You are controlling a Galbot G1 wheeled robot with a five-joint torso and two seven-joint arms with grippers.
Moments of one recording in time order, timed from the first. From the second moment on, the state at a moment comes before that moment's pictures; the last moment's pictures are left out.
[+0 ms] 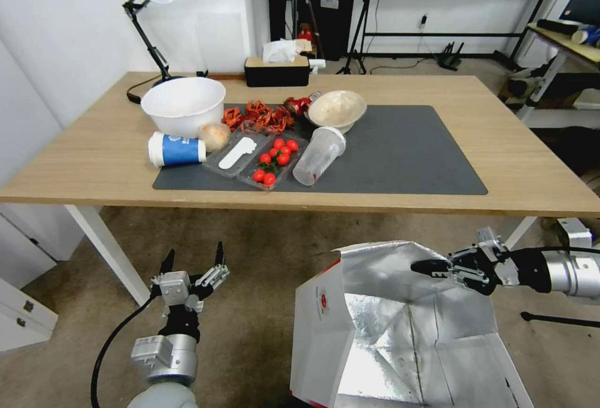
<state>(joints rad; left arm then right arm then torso) 1.73 -1.30 -0.40 -2.13 -0.27 -0.17 -0.31 -1.46 0.42 0.70 1.84 0.87 -0.24 -1.15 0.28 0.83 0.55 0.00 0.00</state>
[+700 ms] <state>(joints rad) 1.73 -1.30 -0.40 -2.14 -0.27 -0.17 -0.31 -1.46 0.43 0.70 1.84 0.87 -0.24 -1.15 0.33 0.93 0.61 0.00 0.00</state>
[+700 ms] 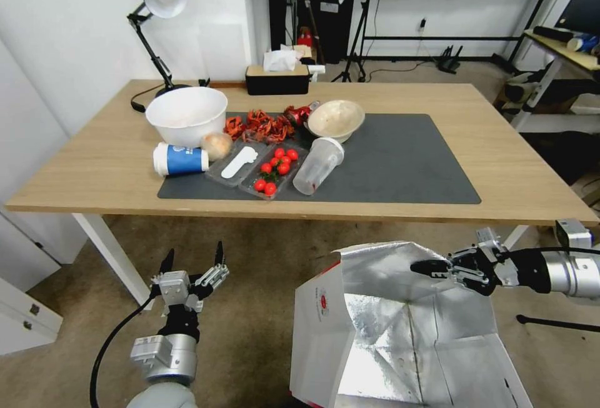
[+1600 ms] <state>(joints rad) 1.73 -1.30 -0.40 -2.14 -0.28 -0.16 -0.31 -1.46 0.43 0.70 1.84 0.87 -0.24 -1.15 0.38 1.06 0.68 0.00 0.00</state>
